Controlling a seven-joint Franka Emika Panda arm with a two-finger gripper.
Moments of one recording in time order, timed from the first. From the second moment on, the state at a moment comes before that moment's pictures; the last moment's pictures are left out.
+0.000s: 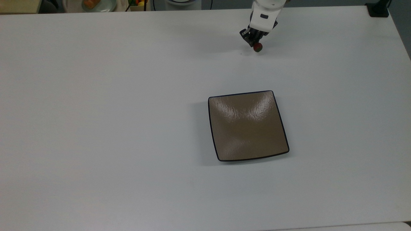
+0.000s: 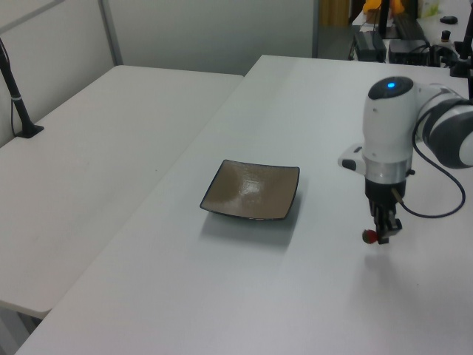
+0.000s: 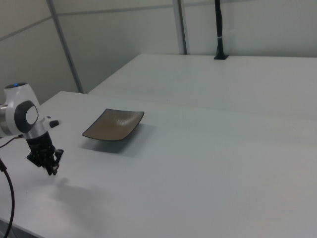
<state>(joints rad) 0.27 0.06 0.38 -2.25 -0.03 2.24 0.10</state>
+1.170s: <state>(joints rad) 0.20 0.27 0.22 -1.60 -0.02 2.04 0.10</state>
